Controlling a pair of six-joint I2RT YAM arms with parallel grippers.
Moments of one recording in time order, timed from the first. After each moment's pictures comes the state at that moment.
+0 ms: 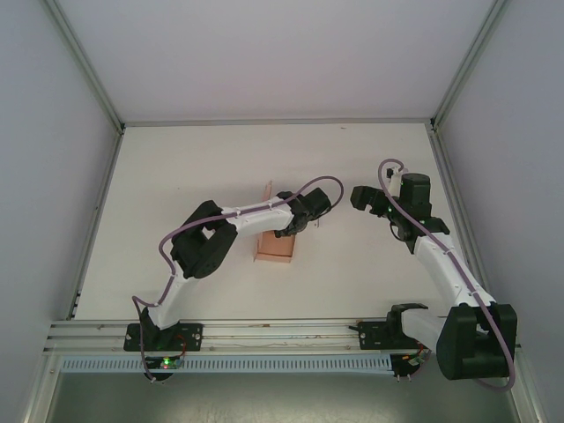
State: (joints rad) left arm -0.86 2.19 1.63 -0.79 -0.49 0.67; right arm 0.01 1.10 0.69 -0.24 -0.28 0.31
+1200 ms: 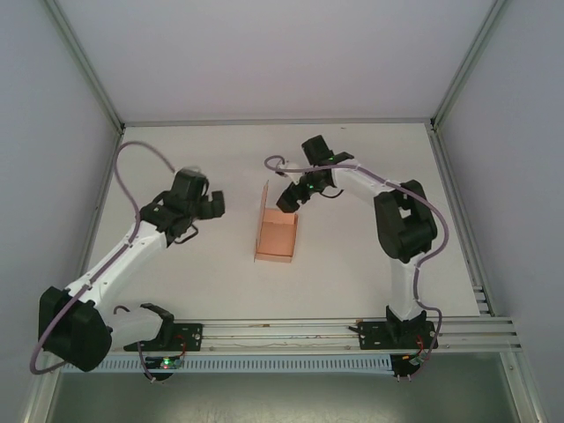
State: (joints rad) left arm -0.34 1.17 0.88 -0.58 -0.21 -0.45; right arm 0.44 2.04 1.50 -0.61 -0.57 -0.44
